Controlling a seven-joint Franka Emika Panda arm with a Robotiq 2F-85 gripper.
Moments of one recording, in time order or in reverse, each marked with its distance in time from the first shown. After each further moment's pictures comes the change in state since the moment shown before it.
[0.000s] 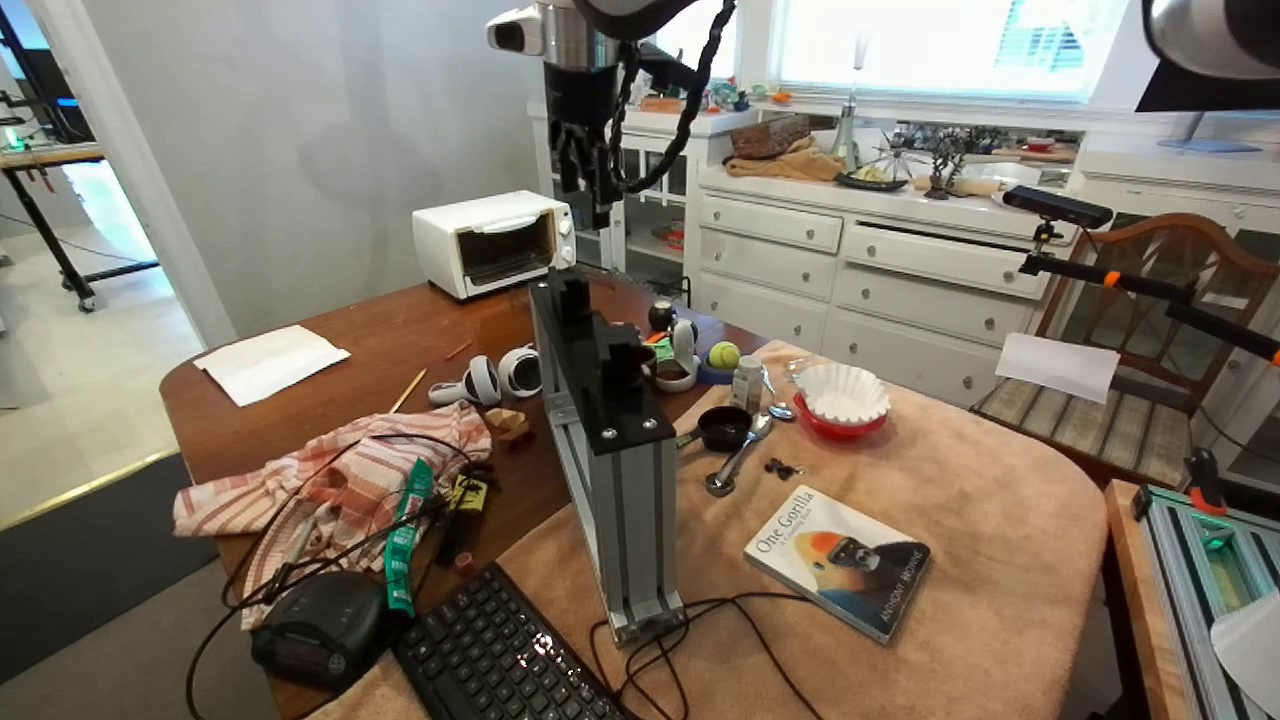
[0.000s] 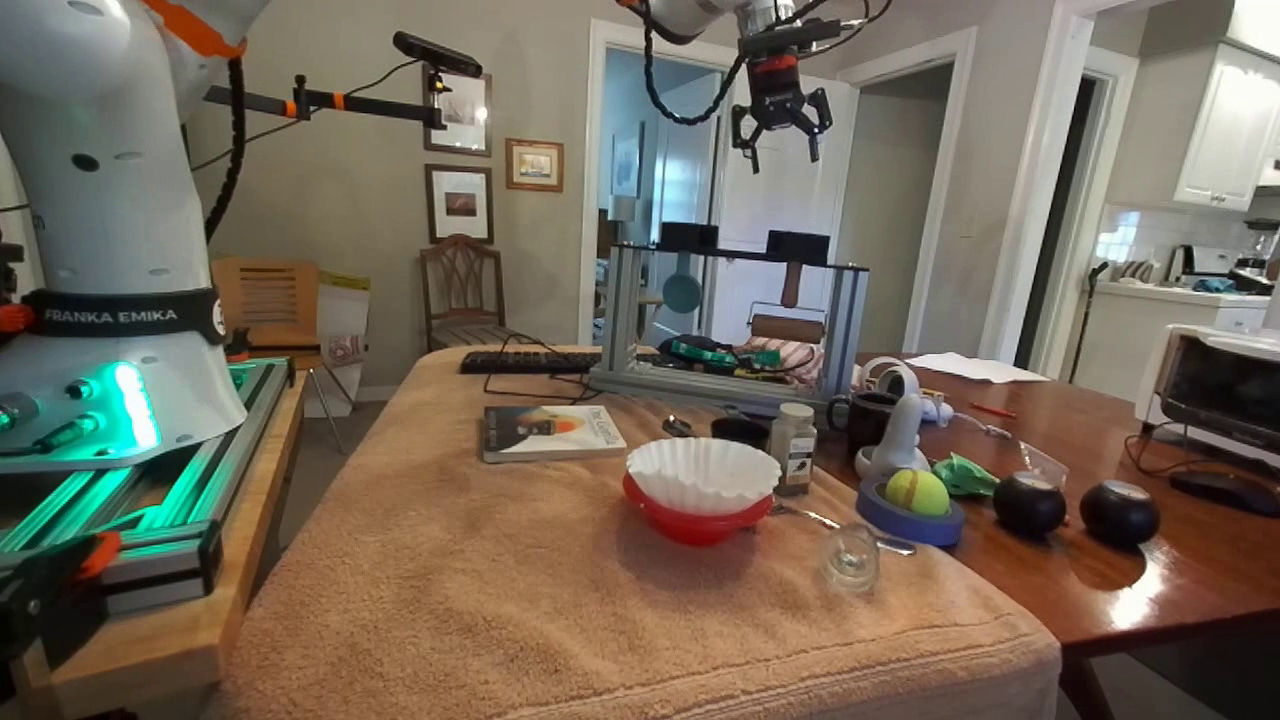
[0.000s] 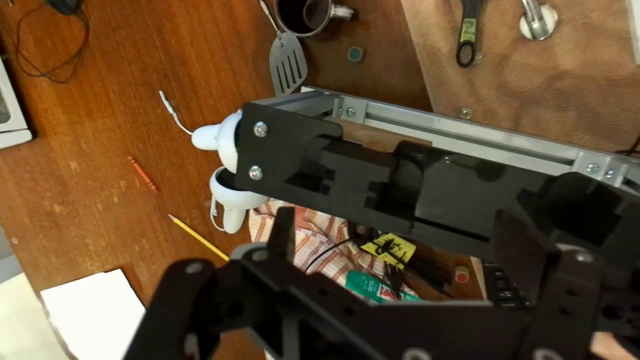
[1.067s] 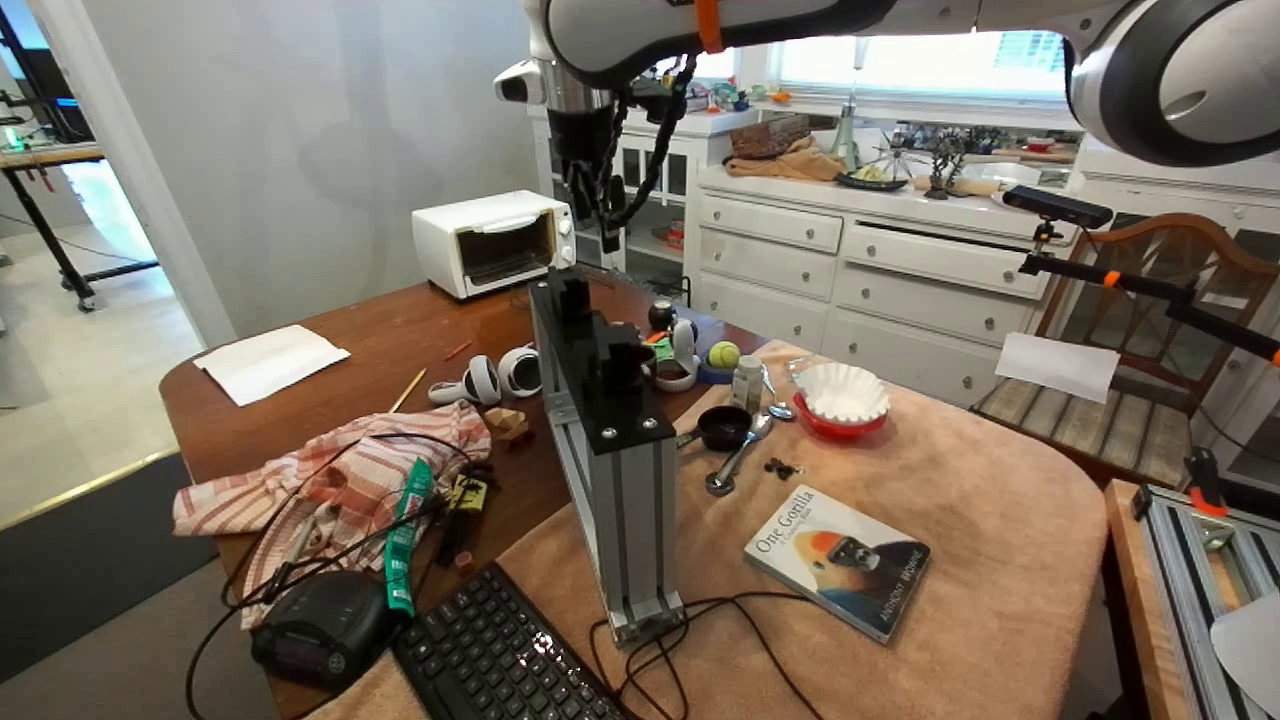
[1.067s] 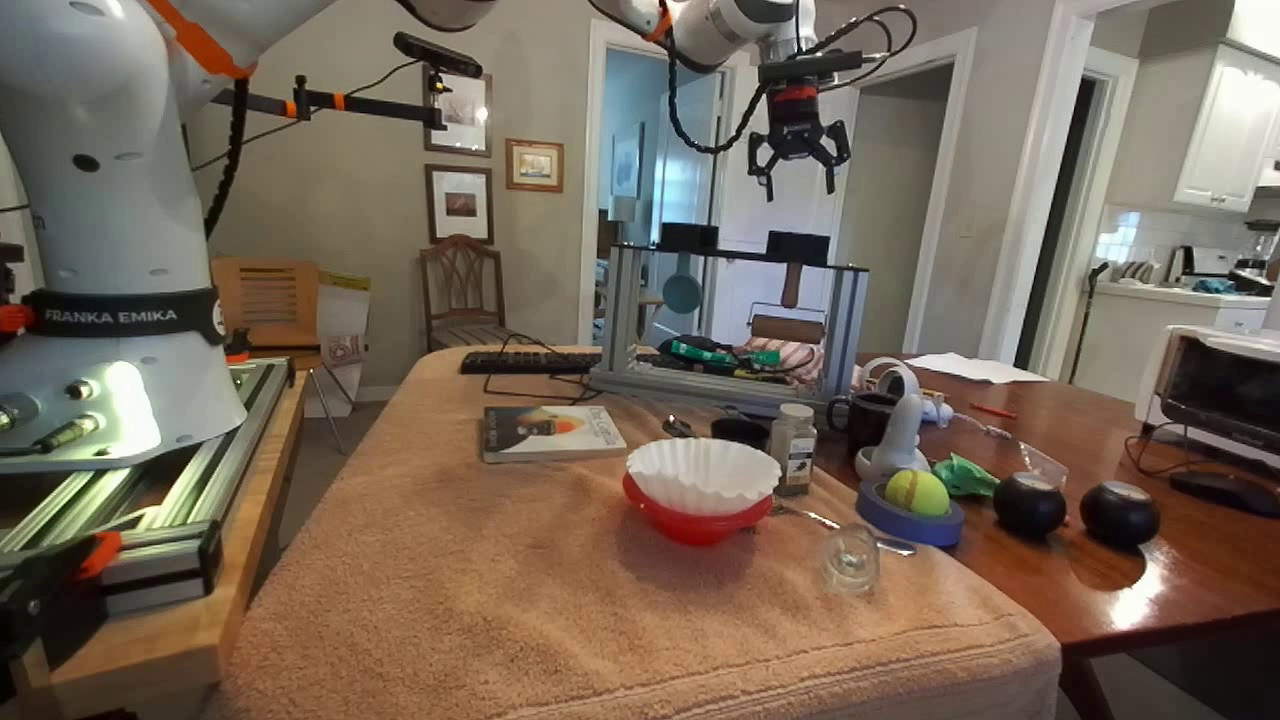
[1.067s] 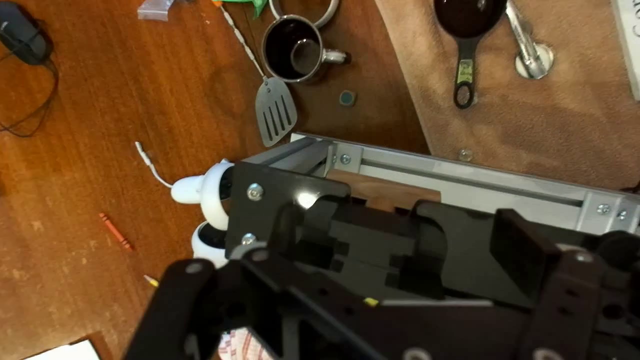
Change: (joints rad) arm 0.003 0.179 -0.047 0.221 0.001 -0.142 -0.021
